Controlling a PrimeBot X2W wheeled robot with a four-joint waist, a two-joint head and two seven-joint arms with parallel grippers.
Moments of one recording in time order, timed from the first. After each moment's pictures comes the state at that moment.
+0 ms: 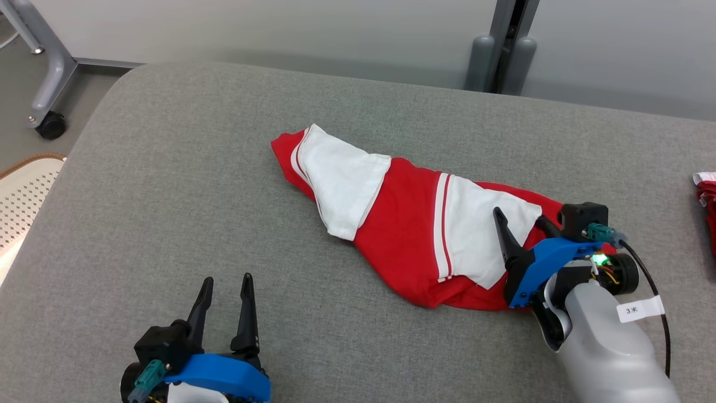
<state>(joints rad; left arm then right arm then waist) -0.09 0.07 -0.17 0.38 -0.36 -0.08 -0.26 -0.64 -0.05 0.05 1.00 0.16 0.13 -0.19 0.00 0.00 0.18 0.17</state>
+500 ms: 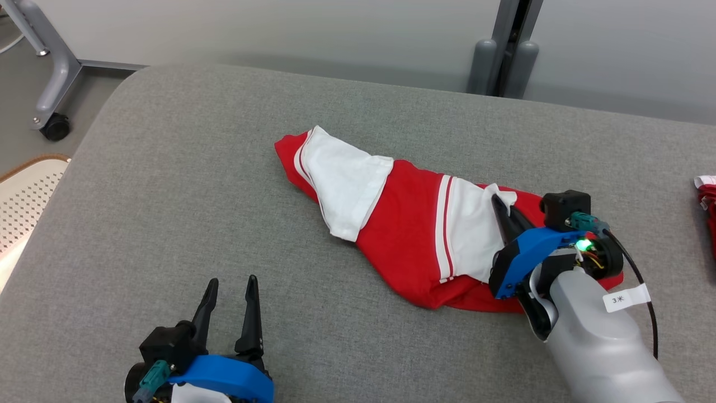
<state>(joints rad) -0.09 0.06 -0.18 0.39 -0.35 -0.08 -0.26 -0.71 -0.05 0.18 1.09 0.22 0.13 -0.25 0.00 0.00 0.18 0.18</state>
